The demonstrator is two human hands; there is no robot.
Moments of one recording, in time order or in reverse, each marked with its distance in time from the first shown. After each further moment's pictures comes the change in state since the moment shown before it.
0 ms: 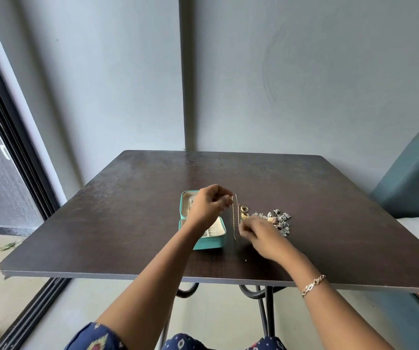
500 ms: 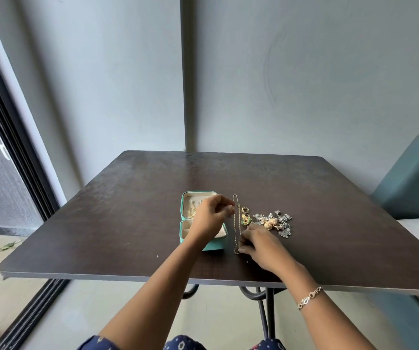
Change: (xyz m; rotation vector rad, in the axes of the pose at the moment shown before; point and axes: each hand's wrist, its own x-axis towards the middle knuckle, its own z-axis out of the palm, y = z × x) left_hand -0.008 -0.019 0.006 0.055 -0.016 0.012; right_hand -0.010 -0.002 0.014 -0.125 0.014 -0.003
